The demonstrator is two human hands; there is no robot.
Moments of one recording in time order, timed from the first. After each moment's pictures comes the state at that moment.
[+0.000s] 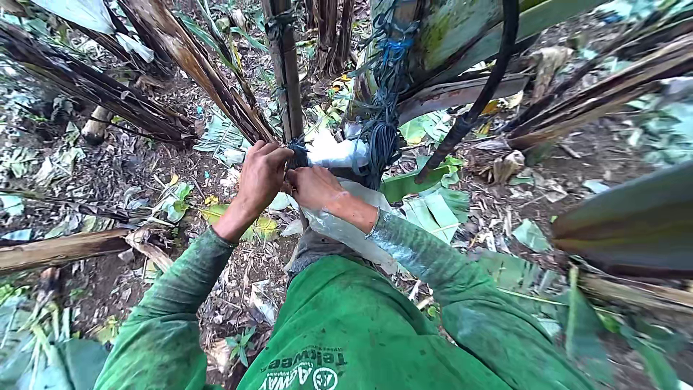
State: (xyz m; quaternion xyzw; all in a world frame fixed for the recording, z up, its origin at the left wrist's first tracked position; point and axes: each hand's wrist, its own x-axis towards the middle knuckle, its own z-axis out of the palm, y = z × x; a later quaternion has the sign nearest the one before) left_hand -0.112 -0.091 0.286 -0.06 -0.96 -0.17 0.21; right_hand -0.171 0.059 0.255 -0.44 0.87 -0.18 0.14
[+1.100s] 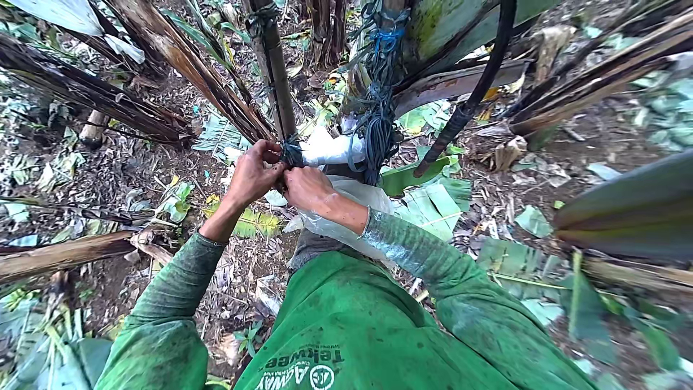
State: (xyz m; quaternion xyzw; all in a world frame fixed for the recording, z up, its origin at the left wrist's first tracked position) left_hand -0.122 -0.102 0.289 0.09 -0.93 -0.36 0.02; right_hand -0.159 0.051 0.270 -0.38 0.89 -0.15 0.18
